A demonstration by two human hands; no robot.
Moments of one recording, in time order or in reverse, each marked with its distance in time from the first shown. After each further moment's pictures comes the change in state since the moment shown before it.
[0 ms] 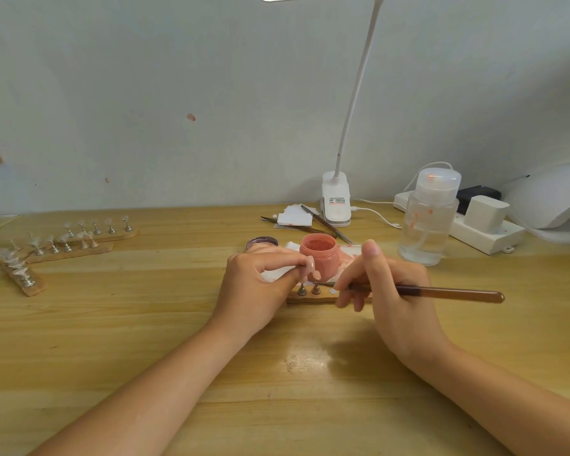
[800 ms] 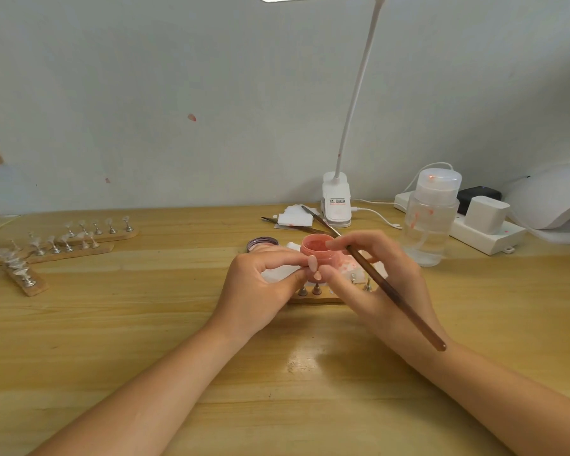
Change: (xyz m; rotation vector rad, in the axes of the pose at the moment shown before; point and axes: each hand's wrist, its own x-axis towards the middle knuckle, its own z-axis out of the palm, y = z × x) left_hand 0.000 0.006 -0.001 -0.070 -0.021 -0.042; right_hand 0.006 -0.002 0.000 -0.326 0.025 -0.167
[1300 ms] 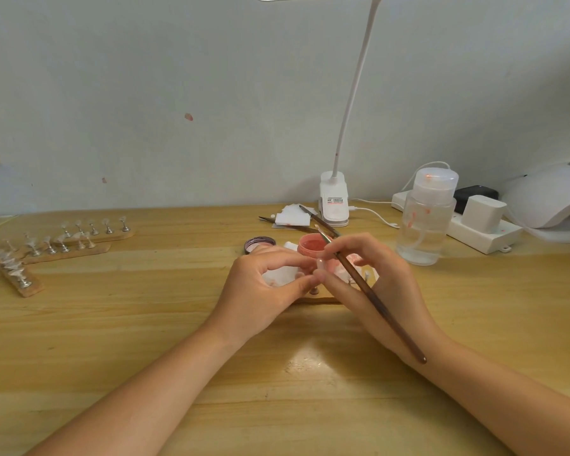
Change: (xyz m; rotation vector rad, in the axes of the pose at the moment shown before) left_hand -0.001 0.002 0.000 0.002 -0.091 -0.027; right_hand 0.001 0.005 0.000 0.039 -0.091 0.020
